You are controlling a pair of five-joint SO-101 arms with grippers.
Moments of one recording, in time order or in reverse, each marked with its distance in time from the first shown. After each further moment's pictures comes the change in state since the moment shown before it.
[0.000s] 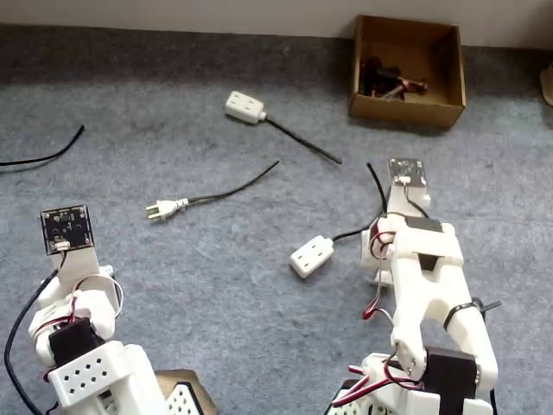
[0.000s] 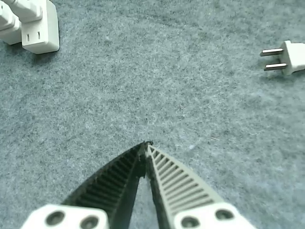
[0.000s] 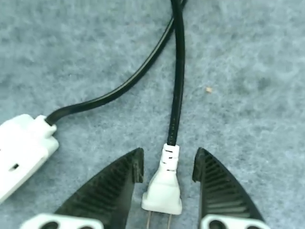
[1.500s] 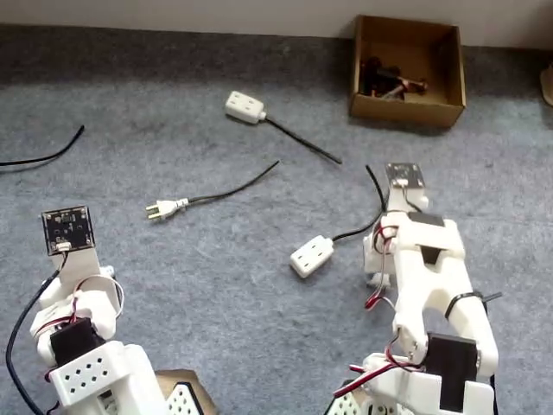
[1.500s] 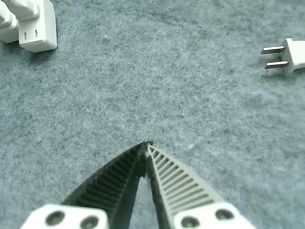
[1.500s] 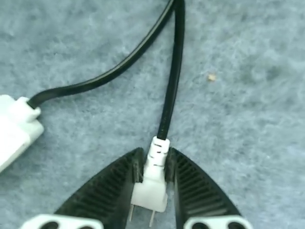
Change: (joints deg) left arm 0.0 0.0 1.1 -1.0 0.0; right arm 1.3 4.8 -2.9 4.3 4.5
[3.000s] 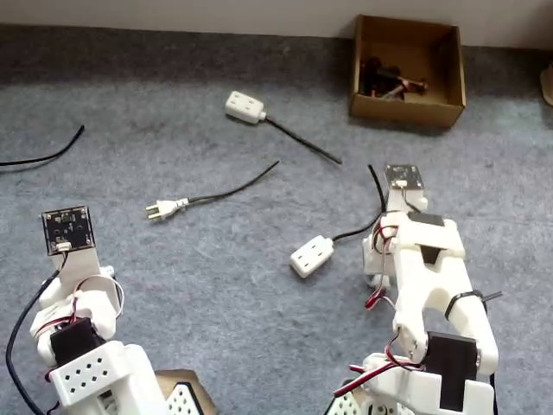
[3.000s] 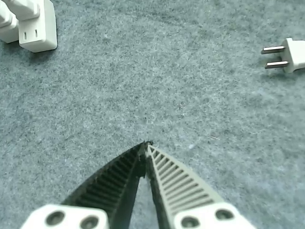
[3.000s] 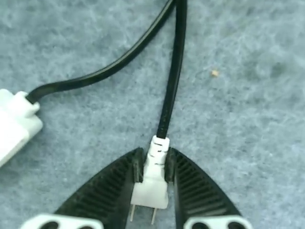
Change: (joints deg) left arm 0.0 0.0 0.0 0.0 0.0; right arm -0.1 0.3 0.4 0.1 0.2
